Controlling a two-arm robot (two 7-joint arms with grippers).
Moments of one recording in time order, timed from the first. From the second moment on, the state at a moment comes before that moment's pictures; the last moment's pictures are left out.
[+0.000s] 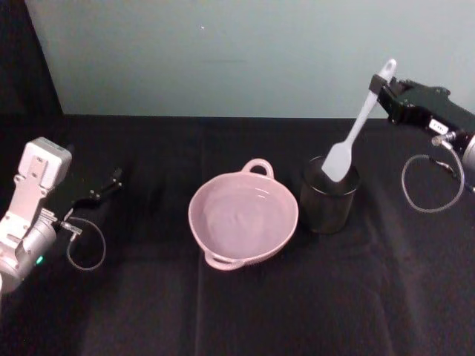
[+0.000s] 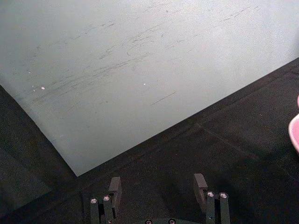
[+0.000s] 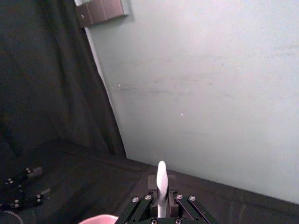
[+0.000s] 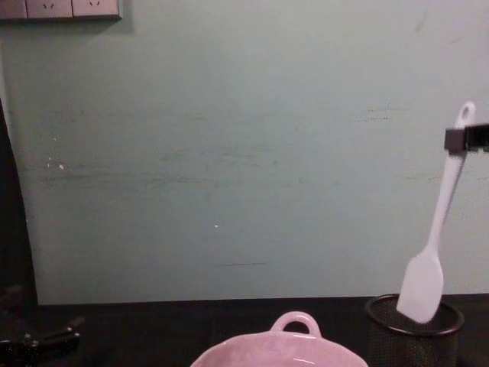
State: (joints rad) left arm -0.20 0.60 0.45 -1.41 -0.25 -0.12 0.03; right arm 0.22 0.52 -0.12 -1.79 0.66 0.40 0.30
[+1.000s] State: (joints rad) left arm -0.20 0.60 0.45 -1.41 -0.25 -0.12 0.03; right arm 0.30 0.53 -0.23 -1.50 0.76 0.34 0.43
